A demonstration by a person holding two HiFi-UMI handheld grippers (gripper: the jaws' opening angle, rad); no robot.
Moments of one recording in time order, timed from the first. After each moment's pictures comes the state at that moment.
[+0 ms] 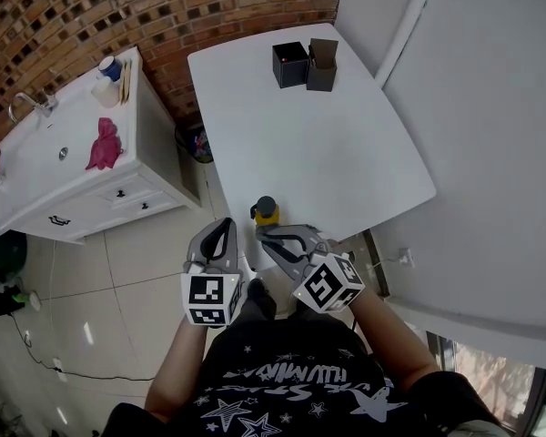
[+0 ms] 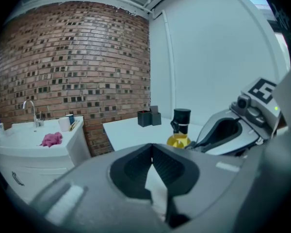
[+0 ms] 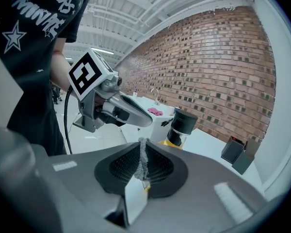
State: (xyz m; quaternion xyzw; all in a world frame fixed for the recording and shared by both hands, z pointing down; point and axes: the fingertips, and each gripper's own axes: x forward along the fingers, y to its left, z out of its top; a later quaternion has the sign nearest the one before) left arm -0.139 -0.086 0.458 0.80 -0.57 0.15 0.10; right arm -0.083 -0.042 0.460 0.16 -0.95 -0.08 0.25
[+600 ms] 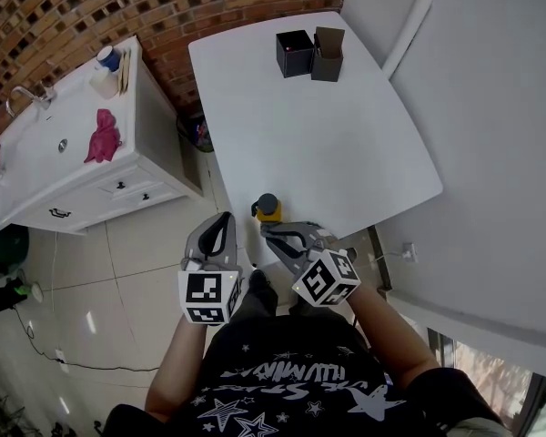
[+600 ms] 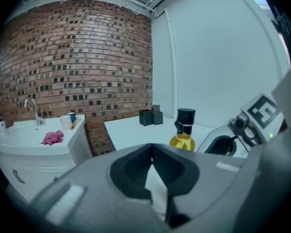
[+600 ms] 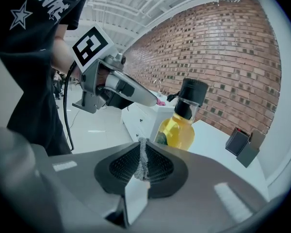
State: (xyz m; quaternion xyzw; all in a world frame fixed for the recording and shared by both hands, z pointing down) left arm -0.136 -0.088 0.454 0.80 -0.57 0.15 0.13; right arm -0.081 -0.044 0.503 0.15 -0.94 -0.07 0.29
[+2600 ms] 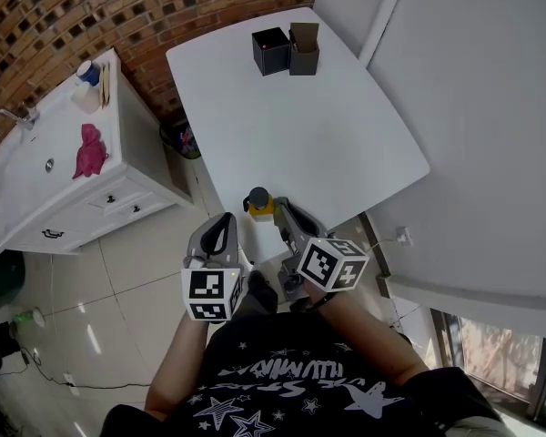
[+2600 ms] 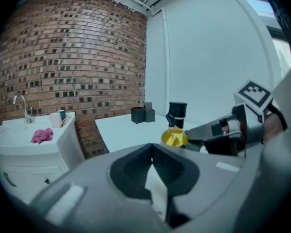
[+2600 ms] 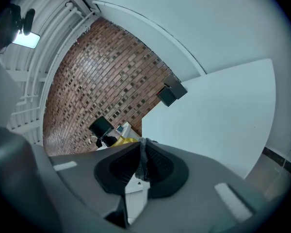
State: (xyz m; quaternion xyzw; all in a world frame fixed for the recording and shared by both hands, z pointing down) left arm -0.122 -0.085 0.470 0.83 -0.52 0.16 0.13; right arm -0.019 -0.099 0.484 0.49 -0.77 0.41 -0.06
